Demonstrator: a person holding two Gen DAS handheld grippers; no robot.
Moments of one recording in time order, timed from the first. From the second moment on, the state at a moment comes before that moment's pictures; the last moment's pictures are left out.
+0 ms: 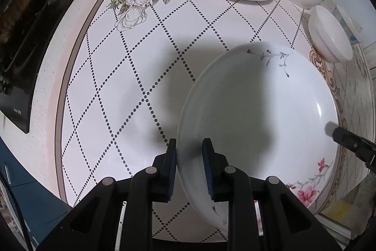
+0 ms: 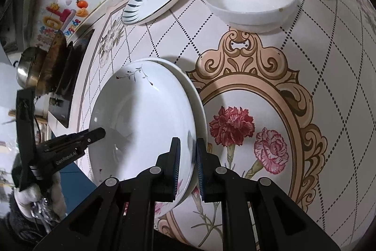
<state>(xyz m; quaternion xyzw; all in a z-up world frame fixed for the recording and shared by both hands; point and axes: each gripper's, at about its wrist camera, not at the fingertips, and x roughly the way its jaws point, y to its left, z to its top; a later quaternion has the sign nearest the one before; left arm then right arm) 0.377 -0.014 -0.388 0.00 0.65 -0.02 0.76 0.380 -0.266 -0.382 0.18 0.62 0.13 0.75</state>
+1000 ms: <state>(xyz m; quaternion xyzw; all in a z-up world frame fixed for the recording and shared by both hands) 0.590 0.037 -0.348 -0.08 0.62 -0.06 0.77 0.573 -0.252 -0.325 0.22 0.58 0.04 0.78</state>
